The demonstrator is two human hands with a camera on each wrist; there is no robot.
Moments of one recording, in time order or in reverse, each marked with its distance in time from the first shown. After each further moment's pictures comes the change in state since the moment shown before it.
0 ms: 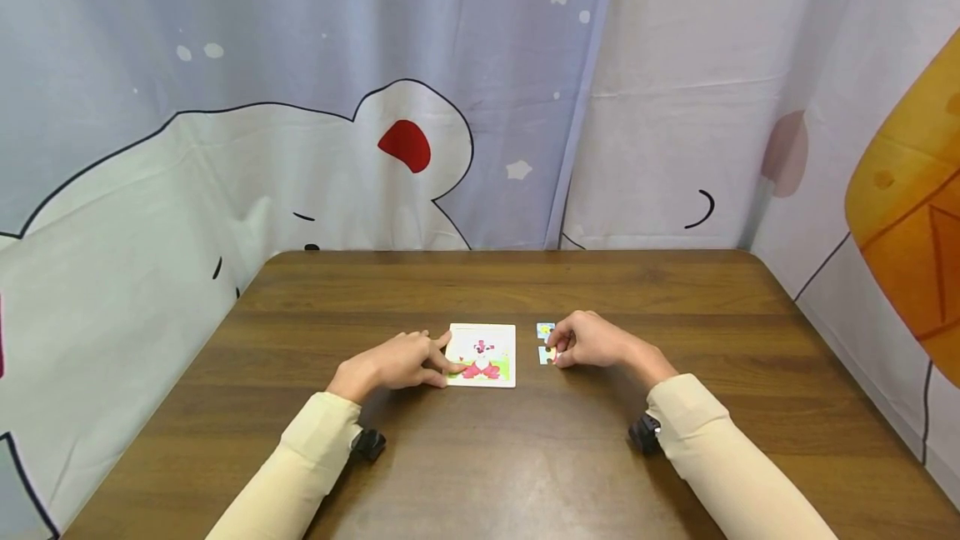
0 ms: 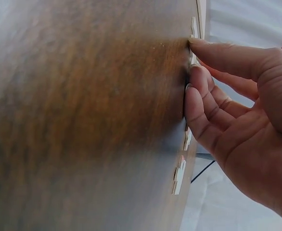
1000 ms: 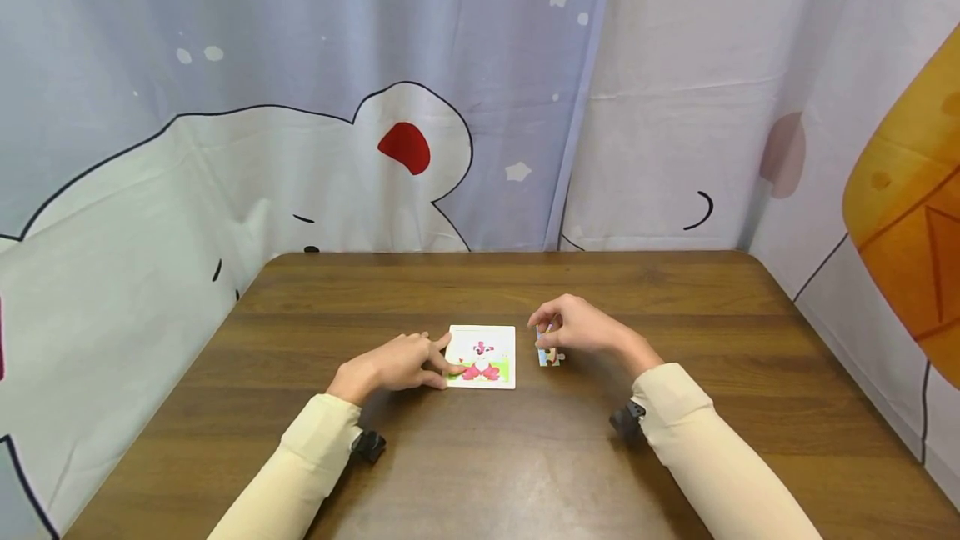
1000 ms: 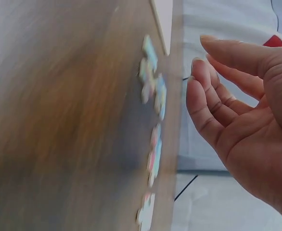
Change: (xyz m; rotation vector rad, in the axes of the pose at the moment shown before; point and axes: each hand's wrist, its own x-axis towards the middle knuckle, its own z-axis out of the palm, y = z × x) left_hand -0.001 0.000 0.000 -0.001 -0.004 0.001; right_hand 0.016 -0.020 -0.008 0.085 0.035 -0.034
